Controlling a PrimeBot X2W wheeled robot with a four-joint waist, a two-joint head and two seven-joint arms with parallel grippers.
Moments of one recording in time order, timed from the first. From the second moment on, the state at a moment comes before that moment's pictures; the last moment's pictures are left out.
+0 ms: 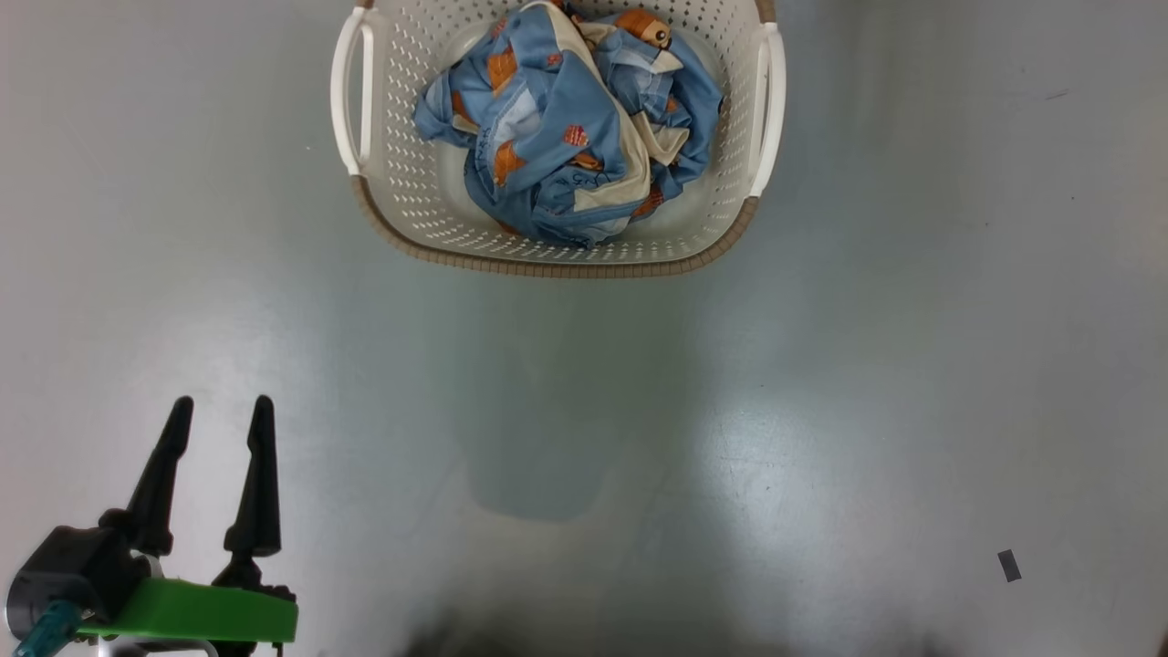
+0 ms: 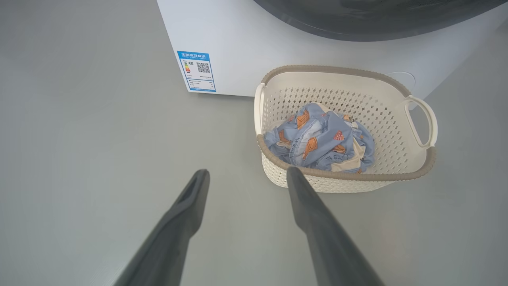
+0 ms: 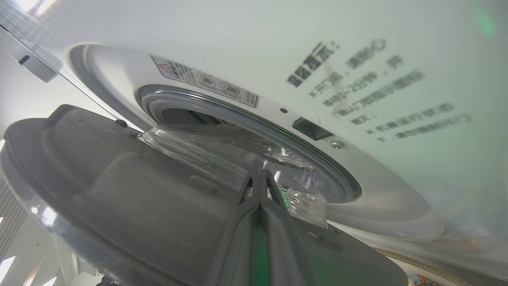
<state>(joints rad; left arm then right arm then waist) -0.09 0.09 0.04 0.05 -0.27 -0.13 -0.26 -1.24 -0.46 0.20 0.24 1.59 0.12 0.55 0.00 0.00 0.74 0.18</state>
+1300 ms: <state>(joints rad) -0.10 0.04 0.03 0.14 -0.27 -0.13 -0.26 -0.90 -0.32 0.34 0.16 1.61 0.12 0.66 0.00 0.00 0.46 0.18</state>
